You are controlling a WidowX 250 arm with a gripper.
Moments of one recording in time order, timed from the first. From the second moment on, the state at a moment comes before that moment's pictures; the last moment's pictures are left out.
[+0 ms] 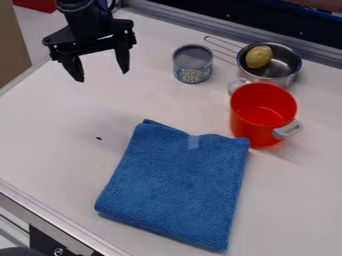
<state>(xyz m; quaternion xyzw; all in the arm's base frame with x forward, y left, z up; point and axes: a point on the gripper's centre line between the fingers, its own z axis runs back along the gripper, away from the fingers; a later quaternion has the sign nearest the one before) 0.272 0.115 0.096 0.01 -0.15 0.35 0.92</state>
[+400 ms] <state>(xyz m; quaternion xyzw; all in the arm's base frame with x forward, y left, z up) 0.293 0.116 0.083 0.01 -0.16 0.32 0.94</state>
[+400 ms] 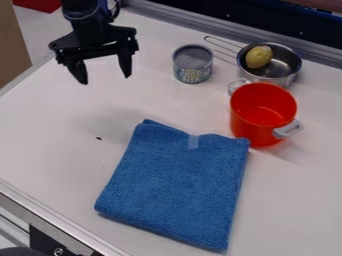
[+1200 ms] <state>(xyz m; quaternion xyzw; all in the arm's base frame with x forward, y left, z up) 0.408 0.090 0.096 0.03 -0.25 0.09 0.96</state>
